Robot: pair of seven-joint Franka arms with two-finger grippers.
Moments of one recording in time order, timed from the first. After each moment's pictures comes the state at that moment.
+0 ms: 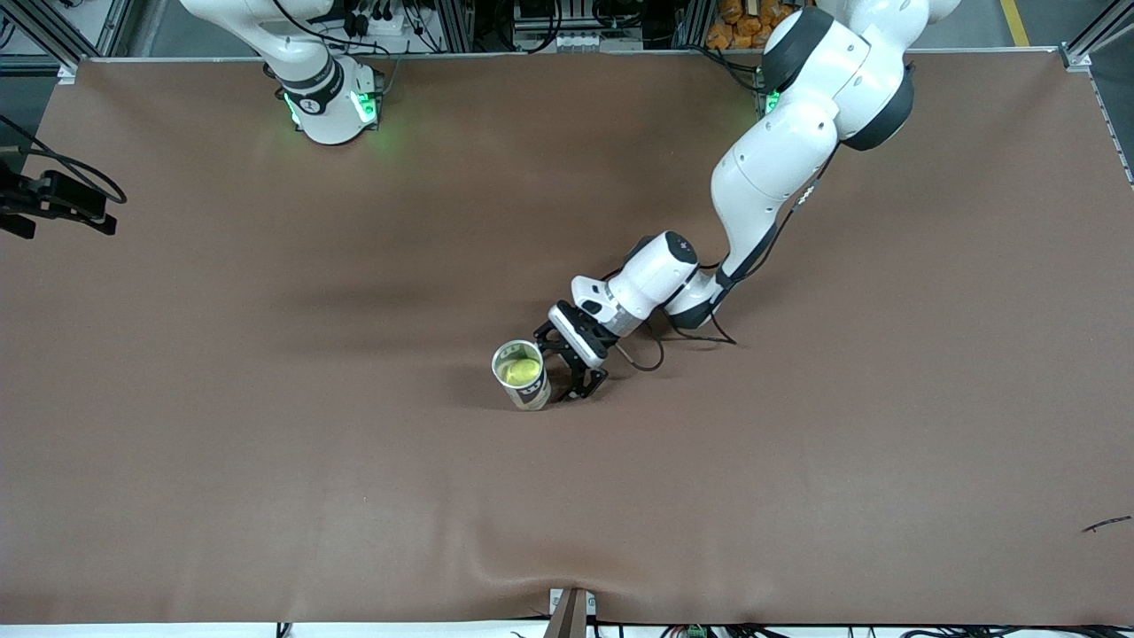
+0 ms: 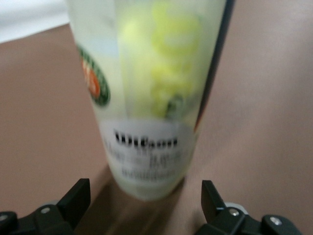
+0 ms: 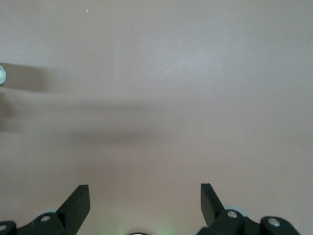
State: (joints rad) left arm -0.39 1.09 -0.39 -1.66 0.19 3.55 0.25; right arm 0.03 0.02 -0.10 -1.49 -0.01 1.45 -0.13
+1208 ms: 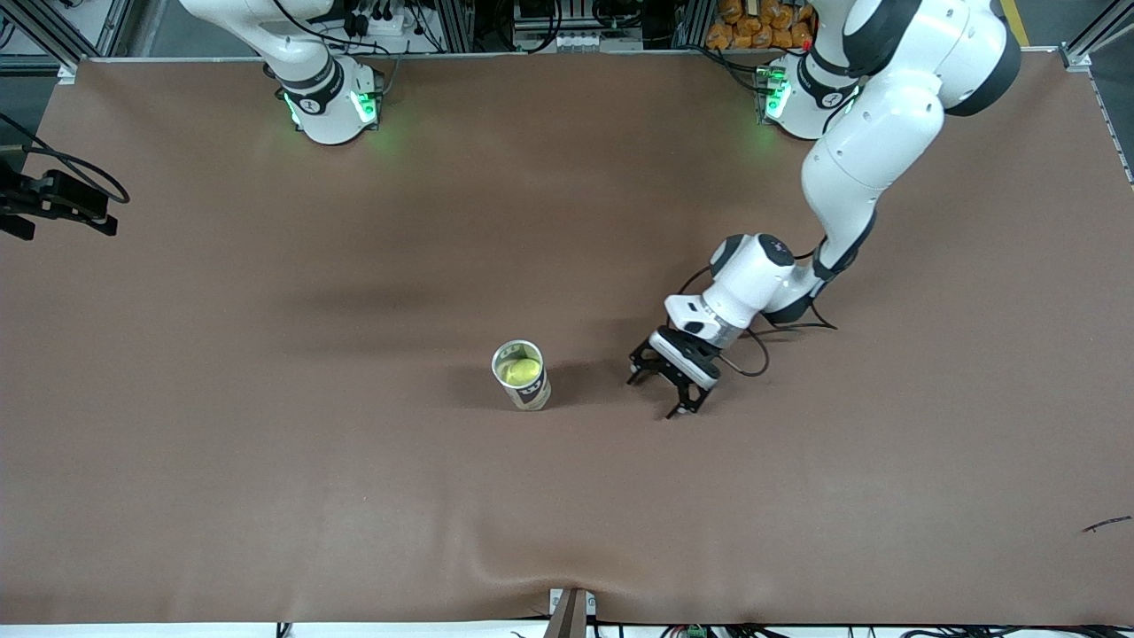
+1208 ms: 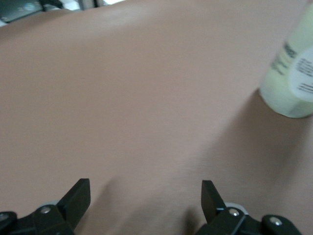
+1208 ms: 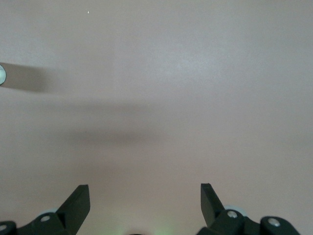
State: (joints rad) left arm -0.10 0.89 -0.39 -1.95 0.19 3.55 0.25; right arm 0.04 0.03 -0.10 -1.49 -0.02 1.45 -0.13
